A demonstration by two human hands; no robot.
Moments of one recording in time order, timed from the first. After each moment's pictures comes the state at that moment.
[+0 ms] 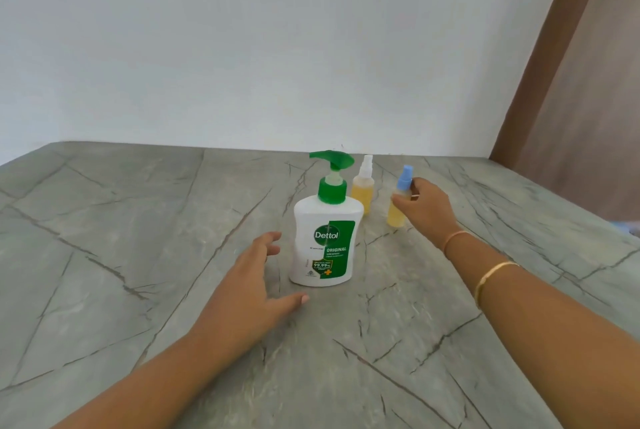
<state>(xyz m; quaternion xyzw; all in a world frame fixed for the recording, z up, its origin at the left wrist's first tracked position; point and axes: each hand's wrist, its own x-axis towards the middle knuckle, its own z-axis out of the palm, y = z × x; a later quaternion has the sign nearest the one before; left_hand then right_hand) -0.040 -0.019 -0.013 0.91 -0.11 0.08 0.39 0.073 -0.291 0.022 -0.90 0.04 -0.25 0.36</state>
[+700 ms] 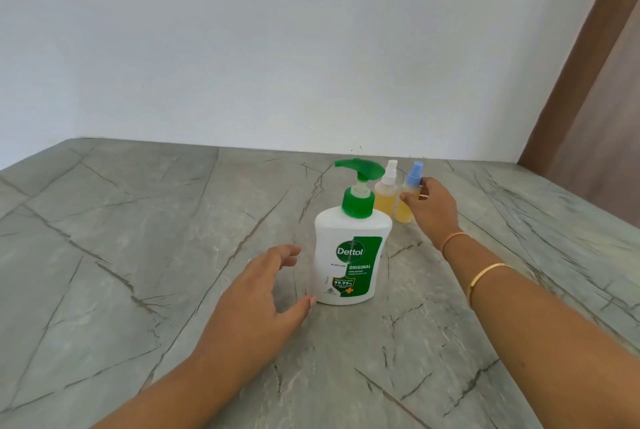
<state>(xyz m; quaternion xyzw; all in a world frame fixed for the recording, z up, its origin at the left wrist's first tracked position) -0.035 -0.011 -0.013 0.91 -0.11 0.14 0.37 0.123 -0.276 0.010 -0.87 0.07 -0.26 0.42</state>
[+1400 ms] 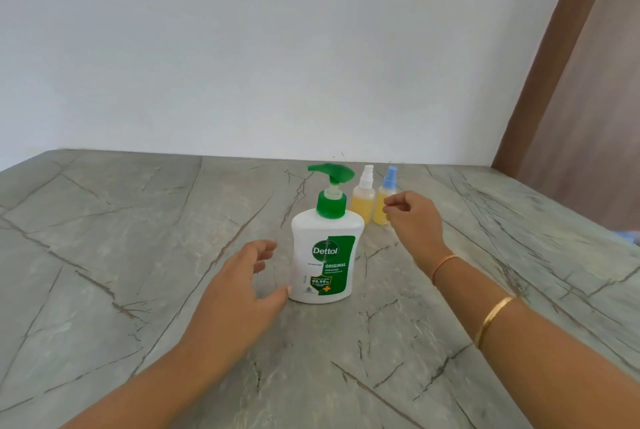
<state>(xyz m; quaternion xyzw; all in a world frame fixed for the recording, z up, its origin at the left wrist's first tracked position) -0.031 -0.014 -0.006 0.90 -0.09 0.12 0.41 0.070 -0.259 0.020 -0.84 0.08 -0.26 0.47</state>
